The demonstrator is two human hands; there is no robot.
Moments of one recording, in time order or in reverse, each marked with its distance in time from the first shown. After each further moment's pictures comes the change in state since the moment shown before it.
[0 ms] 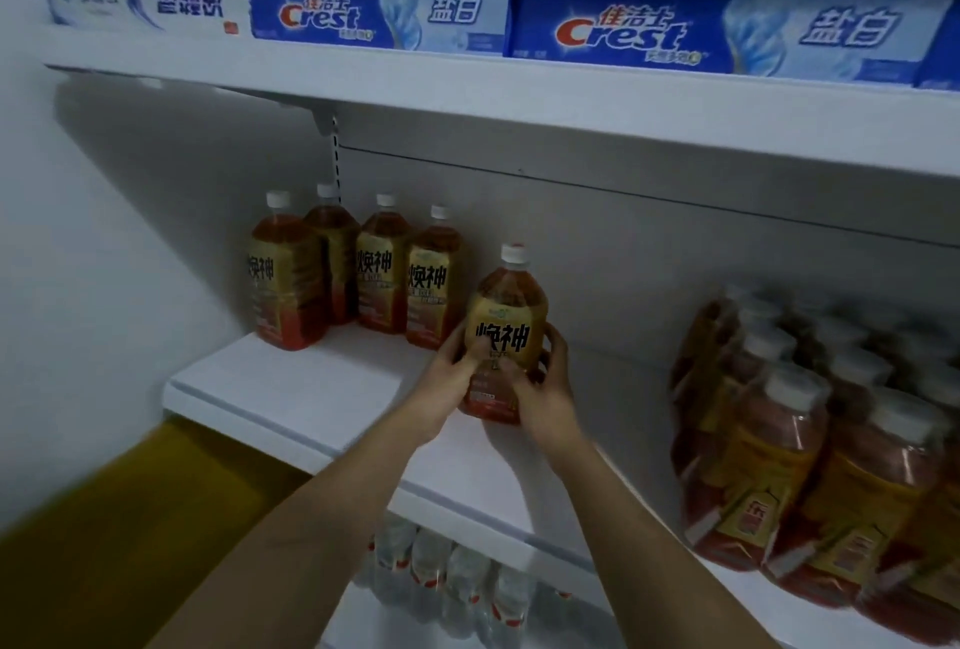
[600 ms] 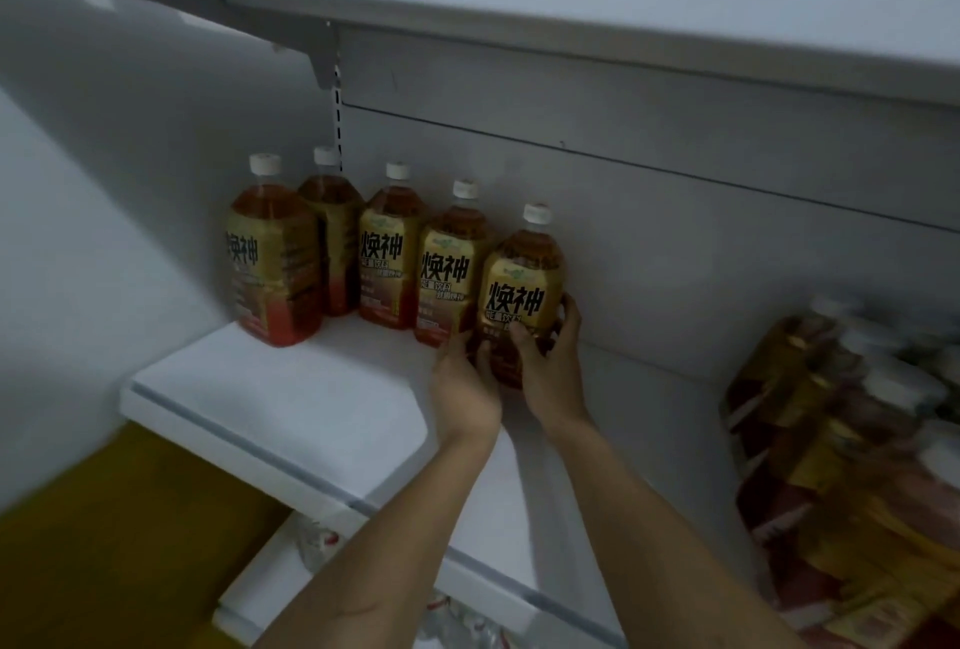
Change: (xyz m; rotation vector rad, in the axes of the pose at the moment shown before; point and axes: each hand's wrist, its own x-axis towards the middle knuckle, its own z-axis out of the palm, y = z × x) left_hand 0.056 -0.052 0.004 0.452 0.614 0.182; right_hand 0.081 0.030 0.035 -0.099 0.072 -0.099
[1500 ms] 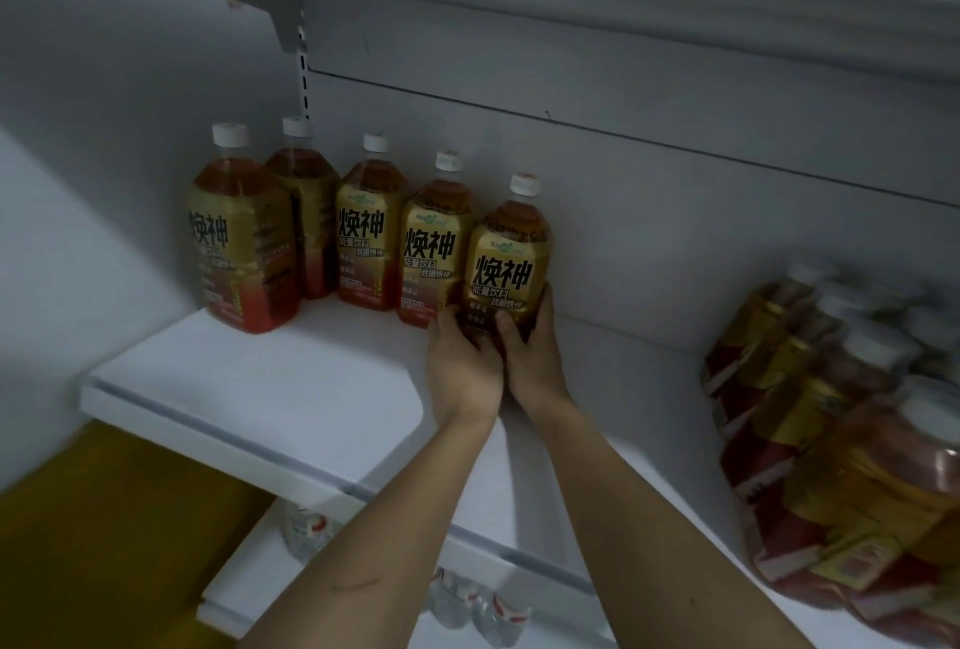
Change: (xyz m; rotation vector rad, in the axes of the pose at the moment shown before) left_hand -0.006 0.010 -0.002 -0.032 -0.051 -0.050; right_hand -0.004 0.016 0.010 -0.085 -0.007 0.078
